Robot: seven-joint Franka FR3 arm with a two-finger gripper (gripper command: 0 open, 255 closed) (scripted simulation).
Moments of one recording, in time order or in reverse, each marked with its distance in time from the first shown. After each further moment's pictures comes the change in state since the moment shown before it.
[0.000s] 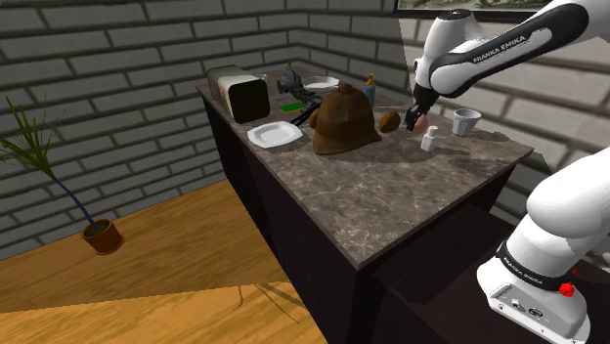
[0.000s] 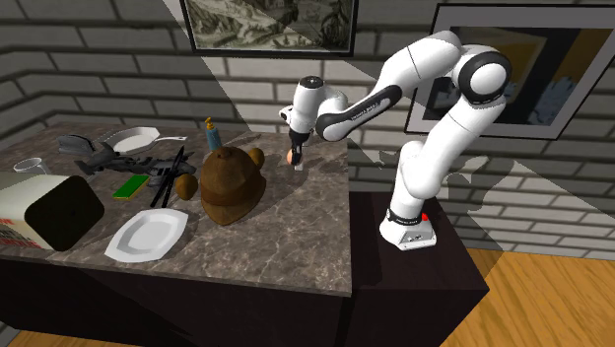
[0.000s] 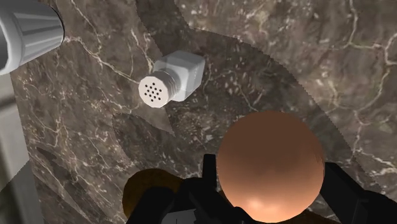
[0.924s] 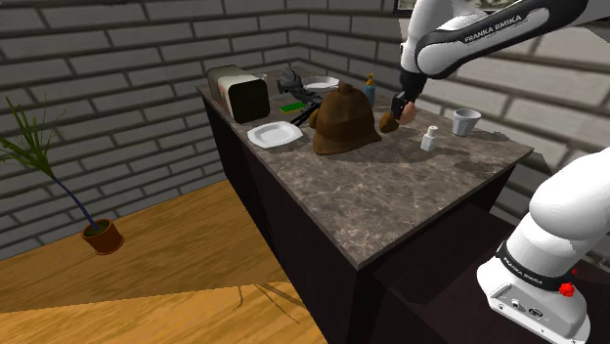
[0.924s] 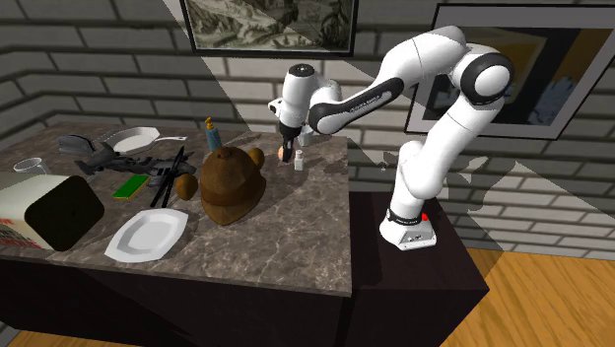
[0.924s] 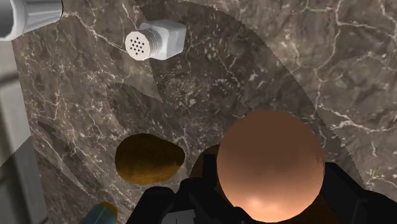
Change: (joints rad) arm 0.050 0.012 0.081 0.136 0.046 -0.144 0.065
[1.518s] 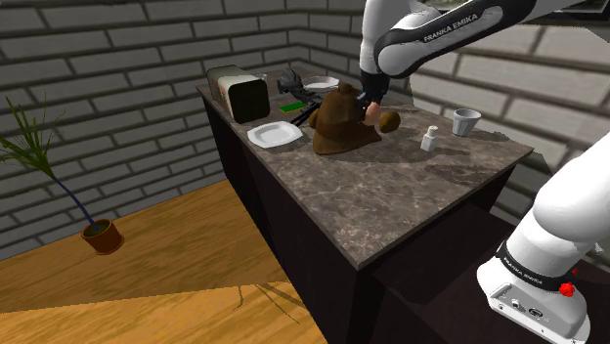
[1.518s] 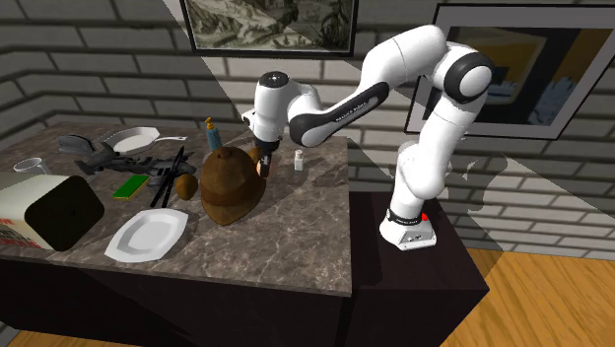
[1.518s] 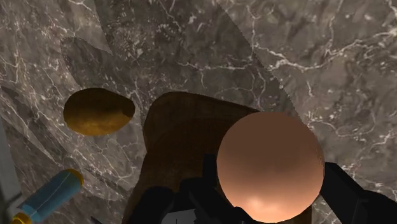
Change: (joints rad) arm 0.064 0.190 0.153 0.208 0.001 -0.067 0.205
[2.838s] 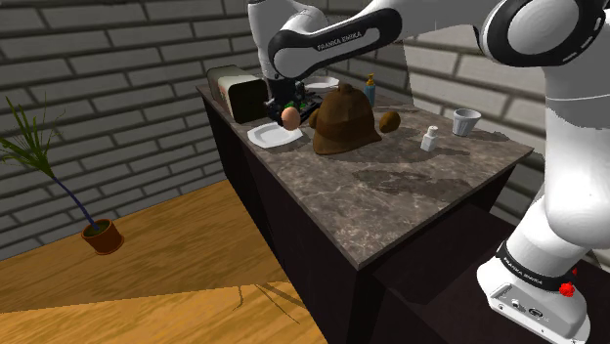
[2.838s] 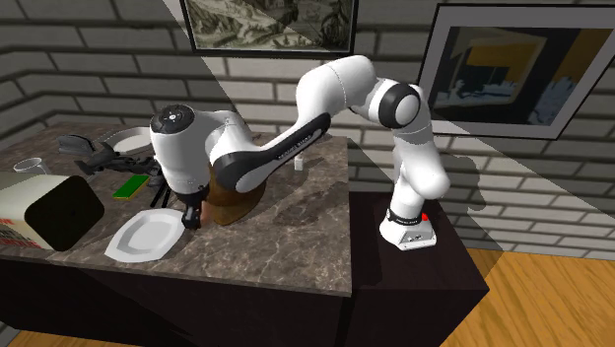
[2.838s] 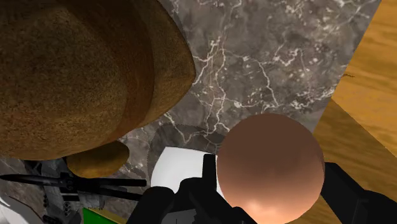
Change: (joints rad) arm 0.229 0.650 0.170 0.835 -0.176 -0.324 0.348
